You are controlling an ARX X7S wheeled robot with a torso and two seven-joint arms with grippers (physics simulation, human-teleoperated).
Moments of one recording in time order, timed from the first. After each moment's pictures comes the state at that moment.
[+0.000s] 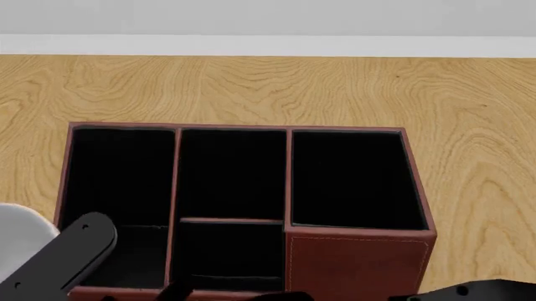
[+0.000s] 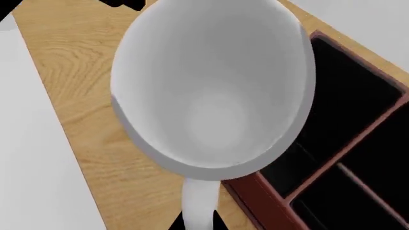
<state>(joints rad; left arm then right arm) 0.12 -0.70 -0.21 0.75 -0.50 -0.31 -0.68 1.42 0.29 -1.40 -0.54 1.91 0.62 1.08</state>
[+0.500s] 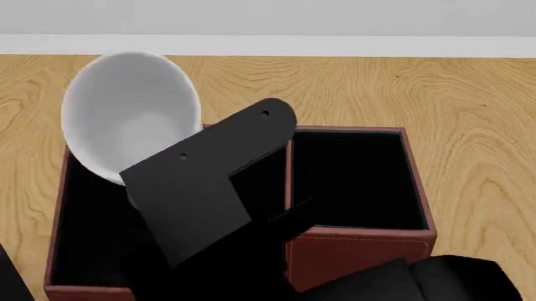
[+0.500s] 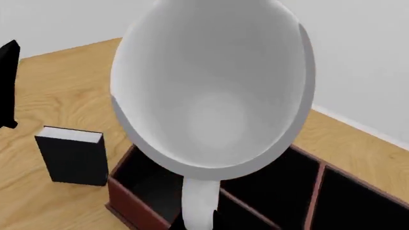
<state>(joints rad) 0.03 -0.68 -0.09 0.68 -0.47 -0.30 -0.66 1.54 0.63 -1.22 -0.68 1.98 0.56 1.18</state>
